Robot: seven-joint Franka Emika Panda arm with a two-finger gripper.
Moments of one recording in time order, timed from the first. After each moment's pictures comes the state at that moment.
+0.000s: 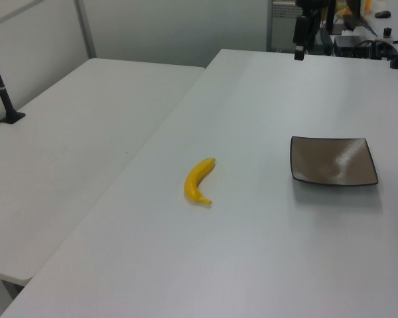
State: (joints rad) arm 0.24 -0.04 -0.12 -1.66 0.06 1.68 0.11
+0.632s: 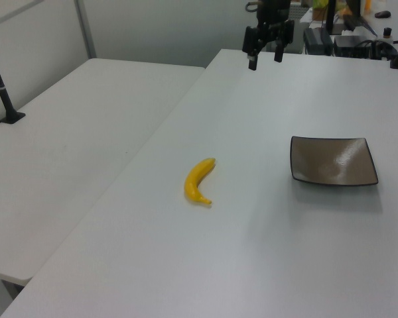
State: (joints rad) arm 0.25 0.24 -0.09 -1.37 0.06 1.71 0.59
